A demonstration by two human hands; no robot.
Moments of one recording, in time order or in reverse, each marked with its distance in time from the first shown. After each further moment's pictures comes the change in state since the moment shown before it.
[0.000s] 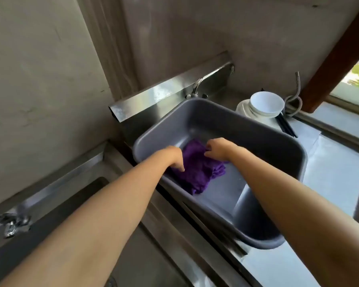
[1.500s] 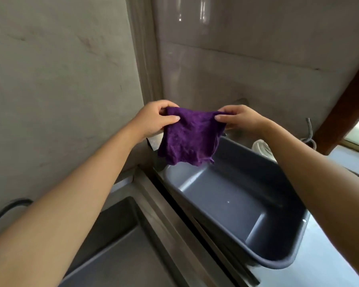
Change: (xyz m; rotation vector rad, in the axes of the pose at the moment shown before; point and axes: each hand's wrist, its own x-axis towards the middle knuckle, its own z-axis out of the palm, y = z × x) left_hand -0.149 -0.080 -0.135 -0.962 0.681 0.430; right_hand -0.088 -0.044 -0.179 0.930 0.172 -0.487
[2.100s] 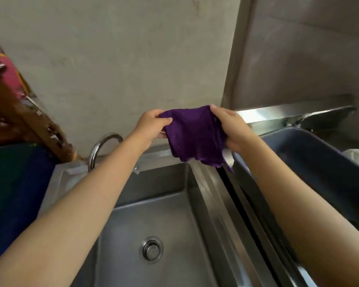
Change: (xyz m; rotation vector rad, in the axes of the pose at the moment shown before) left_hand -0.162 -0.080 -0.087 -0.232 0.594 -0.451; right_hand 0.005 -0.052 0.235 0.612 -0.143 0.143
